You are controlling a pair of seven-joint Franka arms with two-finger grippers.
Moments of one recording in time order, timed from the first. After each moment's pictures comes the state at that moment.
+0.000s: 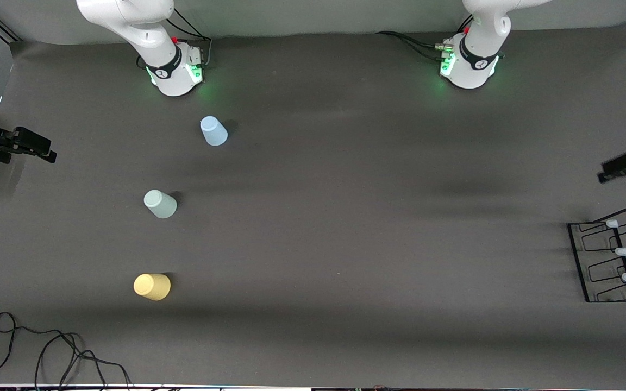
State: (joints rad) left arm 0.20 0.14 0.00 -1.63 0.00 1.74 0.21; right arm 0.03 -0.02 -0.08 -1.61 -0.01 1.54 -0.03
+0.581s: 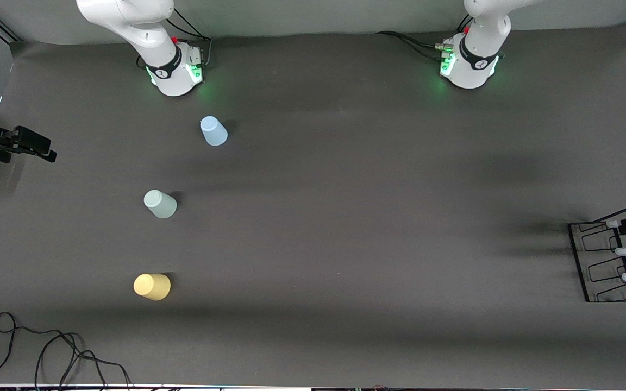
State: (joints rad) left arm 0.33 0.45 0.01 -1.58 0.07 2.07 0.30; right arm 0.03 -0.02 -0.08 -1.61 -0.01 1.54 -0.03
